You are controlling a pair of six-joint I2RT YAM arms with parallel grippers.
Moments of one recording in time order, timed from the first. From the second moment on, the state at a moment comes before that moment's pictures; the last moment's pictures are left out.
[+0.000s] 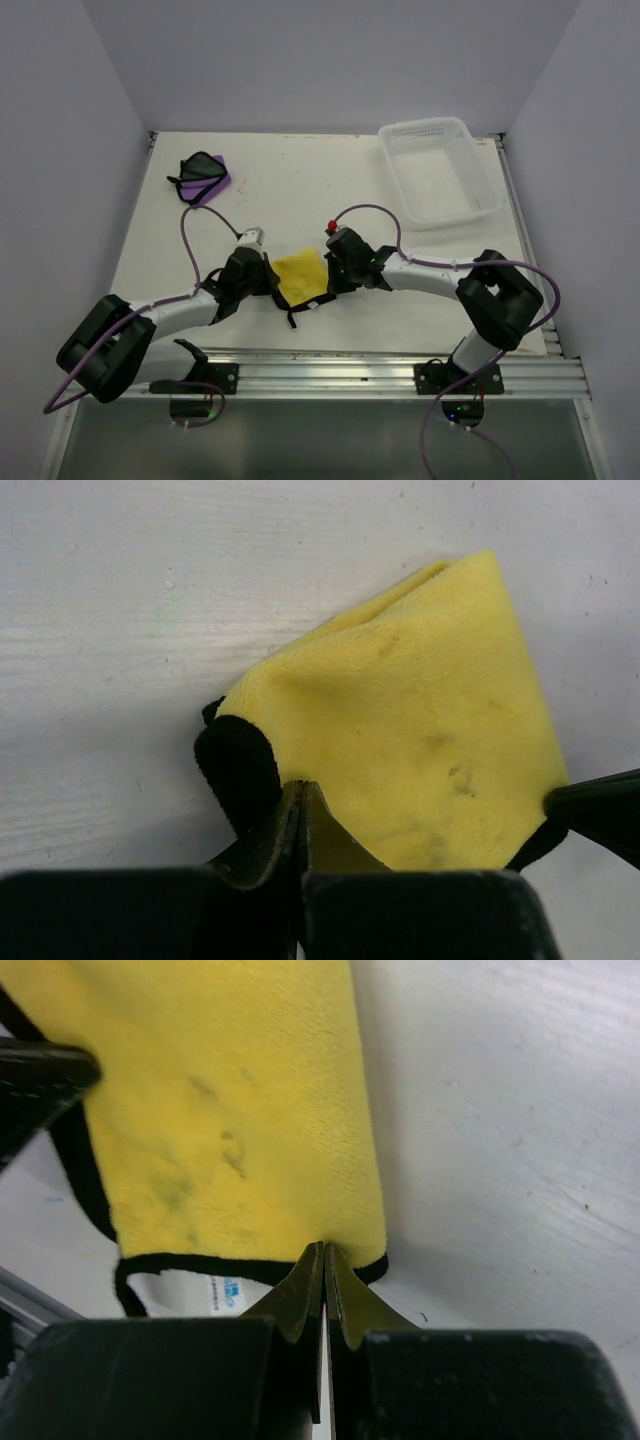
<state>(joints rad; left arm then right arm) -0.58 1.26 0.35 0.22 -0.08 -0.65 0.86 1.64 0.94 -0.24 0.01 0.65</state>
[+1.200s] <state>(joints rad) -0.58 1.32 0.45 0.22 -0.06 -0.49 0.93 1.53 0.96 -0.29 0.06 0.68</state>
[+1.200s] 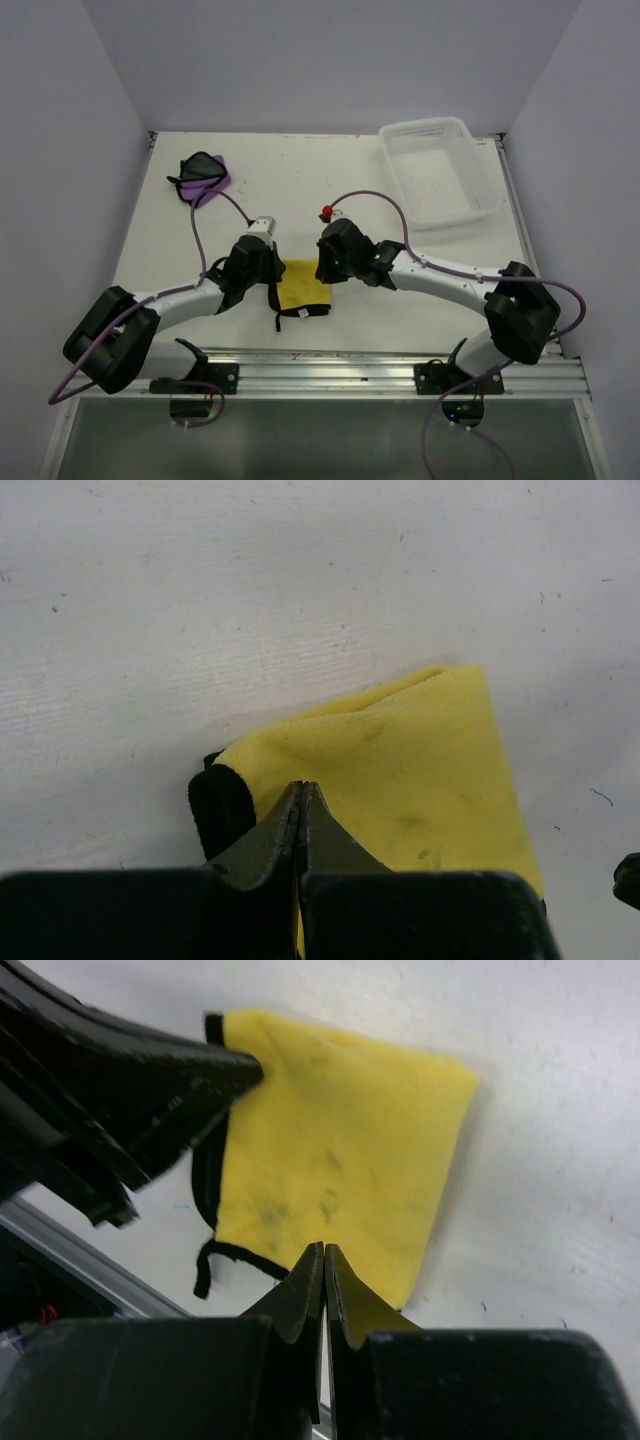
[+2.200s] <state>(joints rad) -0.58 1.37 0.45 0.20 -0.16 -0.53 0.79 1.87 1.14 -0.25 0.02 0.65</state>
